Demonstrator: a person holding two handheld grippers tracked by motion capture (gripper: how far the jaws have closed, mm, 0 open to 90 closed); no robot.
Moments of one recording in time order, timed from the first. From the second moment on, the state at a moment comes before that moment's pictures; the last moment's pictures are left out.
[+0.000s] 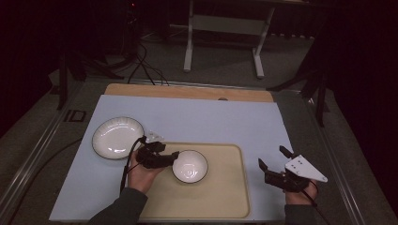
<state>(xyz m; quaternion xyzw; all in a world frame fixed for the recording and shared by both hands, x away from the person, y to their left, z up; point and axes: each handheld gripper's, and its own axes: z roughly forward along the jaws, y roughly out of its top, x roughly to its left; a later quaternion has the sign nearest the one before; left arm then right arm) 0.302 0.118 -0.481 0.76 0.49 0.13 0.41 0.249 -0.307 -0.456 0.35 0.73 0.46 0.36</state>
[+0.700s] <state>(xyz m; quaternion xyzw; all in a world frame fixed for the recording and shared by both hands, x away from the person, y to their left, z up) 0.278 0.176 -0.448 0.72 0.49 0.26 0.42 0.250 -0.308 -0.457 0.35 0.73 0.46 0.36</state>
